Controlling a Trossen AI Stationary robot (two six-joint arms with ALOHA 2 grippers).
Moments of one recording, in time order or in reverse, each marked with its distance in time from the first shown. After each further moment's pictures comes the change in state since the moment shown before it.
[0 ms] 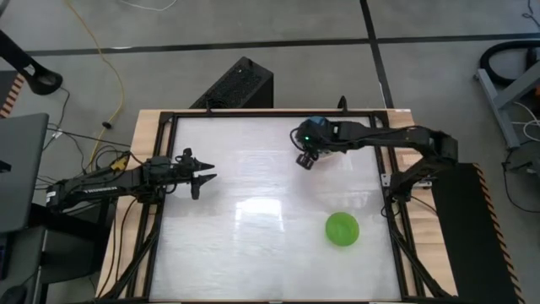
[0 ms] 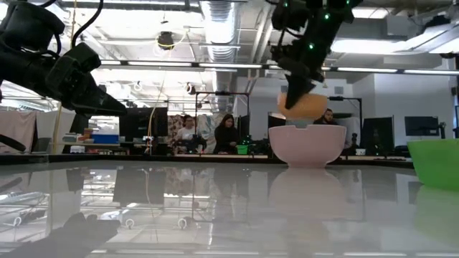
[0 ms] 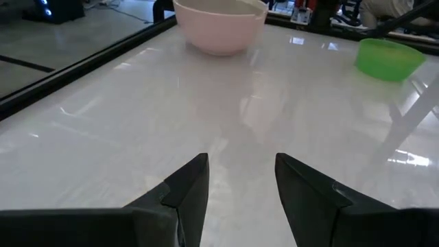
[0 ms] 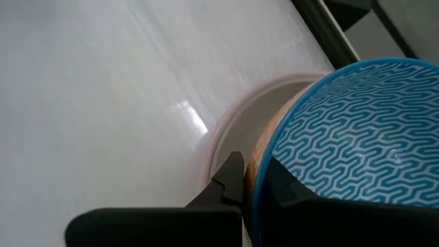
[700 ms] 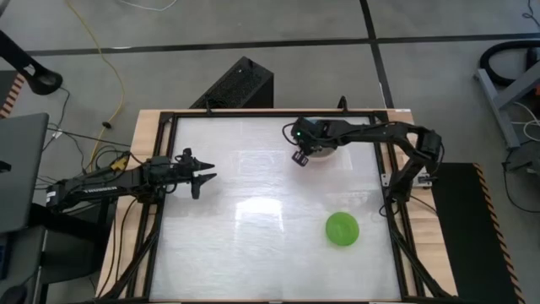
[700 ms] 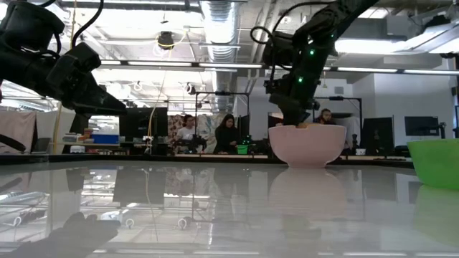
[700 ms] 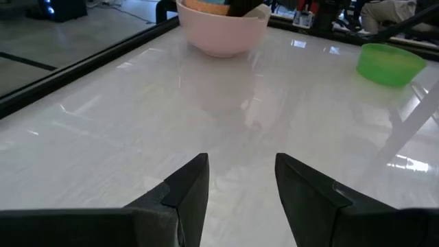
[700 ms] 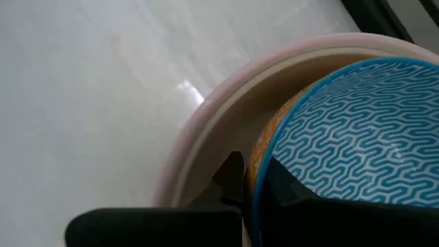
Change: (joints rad) left arm 0.000 0.000 0.000 0.005 -0.007 -0.018; right arm -0.106 0.162 -0.037 0.121 -0.081 0.005
